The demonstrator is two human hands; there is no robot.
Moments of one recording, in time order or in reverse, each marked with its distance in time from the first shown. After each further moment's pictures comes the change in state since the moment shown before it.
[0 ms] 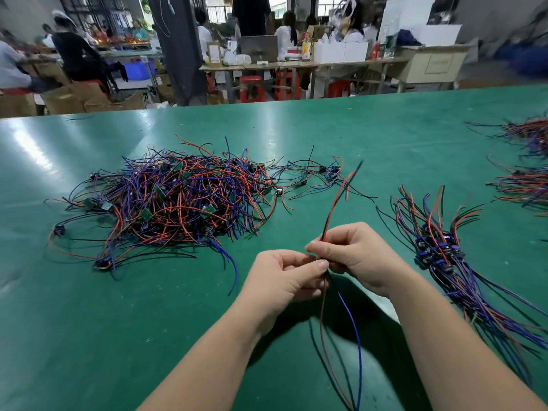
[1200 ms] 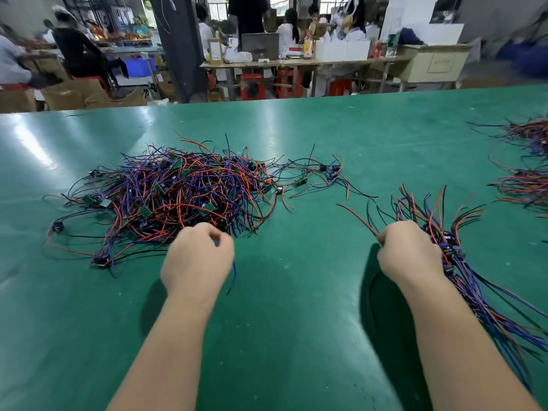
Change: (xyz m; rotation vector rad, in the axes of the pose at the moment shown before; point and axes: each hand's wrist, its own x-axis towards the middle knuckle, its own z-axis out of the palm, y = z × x) left_hand 0.009 0.017 -0.081 1.094 0.910 0.091; right_hand -0.005 0.001 -0.042 -1.286 0.585 0.385
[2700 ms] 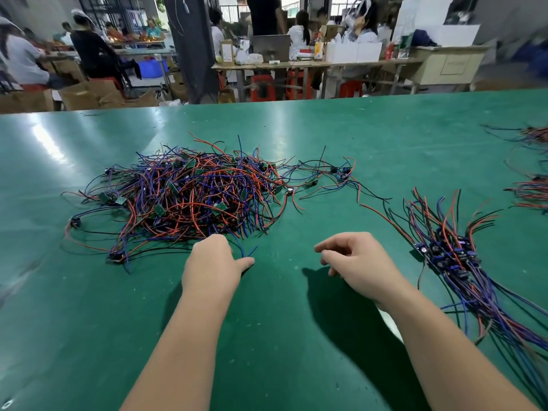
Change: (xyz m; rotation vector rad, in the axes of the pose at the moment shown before) left_hand 0.001 -0.006 0.005 0.130 -0.244 0.010; right_hand -0.035 -0.045 0.012 0.850 -0.320 -0.311
